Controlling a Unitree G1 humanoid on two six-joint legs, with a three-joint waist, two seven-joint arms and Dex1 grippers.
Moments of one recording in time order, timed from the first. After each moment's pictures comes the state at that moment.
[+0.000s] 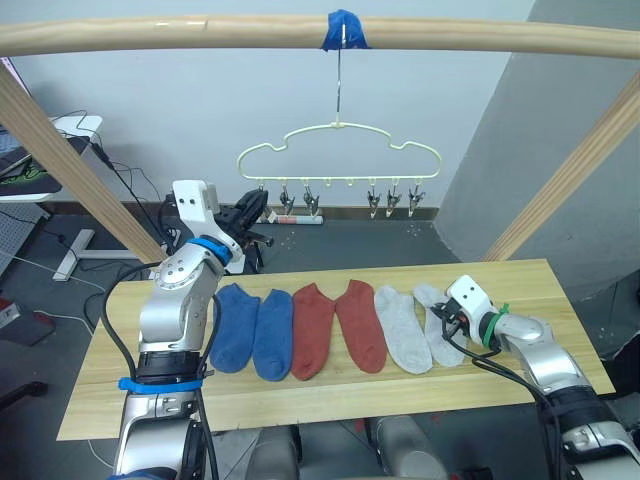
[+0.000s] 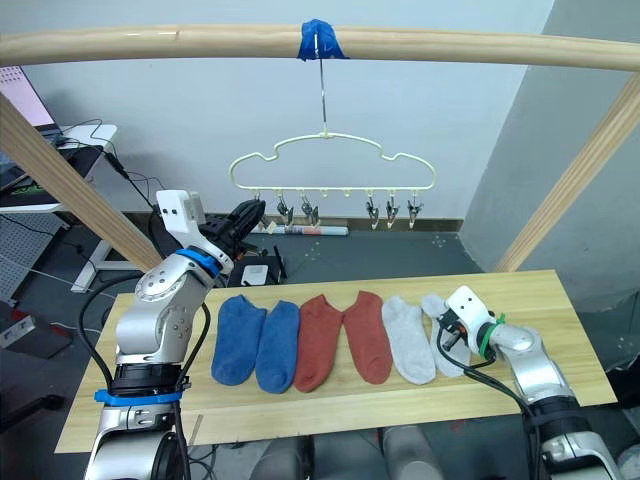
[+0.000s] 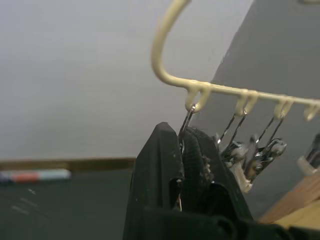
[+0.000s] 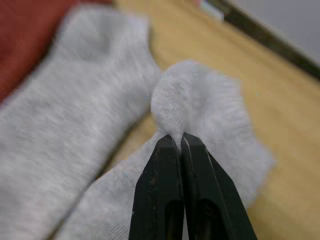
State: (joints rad) left arm -0.49 0.32 0.23 0.03 -0.50 0.47 -0.40; right arm -0.20 -0.56 0.12 0.11 0.03 0.24 0.73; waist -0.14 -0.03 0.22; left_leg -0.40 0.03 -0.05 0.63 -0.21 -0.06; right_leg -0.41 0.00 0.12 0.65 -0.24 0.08
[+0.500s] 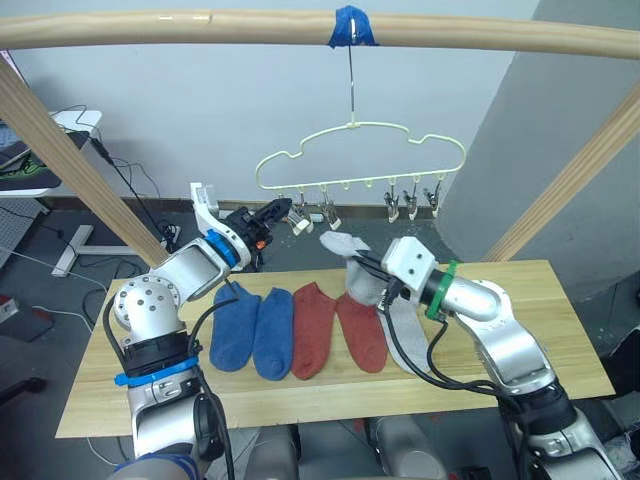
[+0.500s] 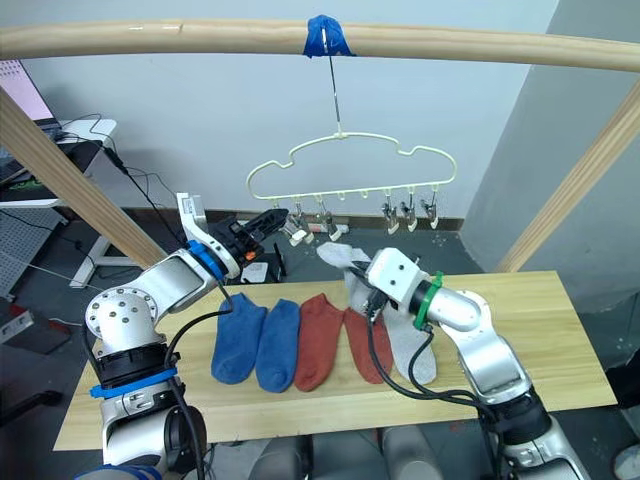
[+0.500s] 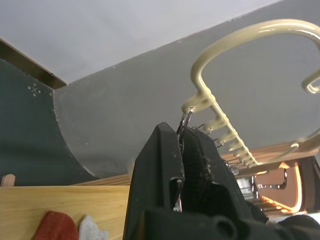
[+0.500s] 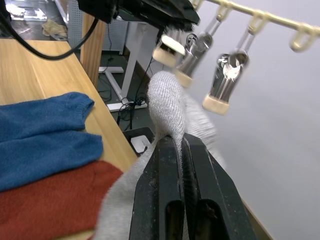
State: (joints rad) left arm -0.59 0.25 0.48 0.00 -1.12 1.08 -0.08; right arm -0.35 -0.36 0.28 -0.25 -0.02 0.24 0.64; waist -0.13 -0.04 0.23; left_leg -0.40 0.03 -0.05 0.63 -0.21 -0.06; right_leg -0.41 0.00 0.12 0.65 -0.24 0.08
